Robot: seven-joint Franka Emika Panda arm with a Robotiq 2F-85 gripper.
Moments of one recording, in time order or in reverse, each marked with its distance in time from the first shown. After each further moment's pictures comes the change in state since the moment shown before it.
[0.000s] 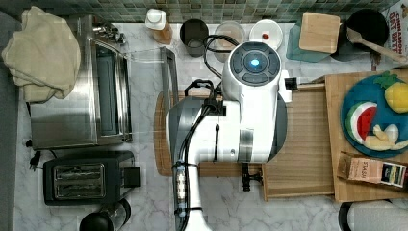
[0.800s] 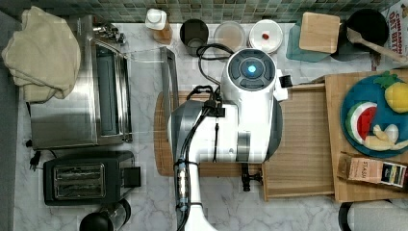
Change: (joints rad) arm -0.001 0.004 0.002 -0.071 0.000 0.068 -0.184
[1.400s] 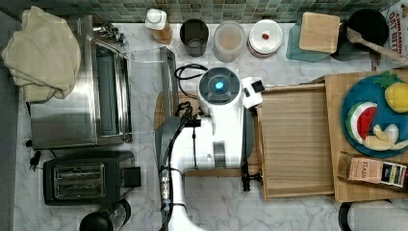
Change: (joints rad) arm 0.046 -0.005 0.039 -0.167 -0.054 0.182 -0.045
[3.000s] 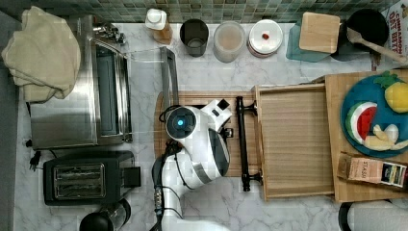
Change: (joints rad) arm 0.063 0.082 0.001 -0.264 -0.297 0.275 -0.055
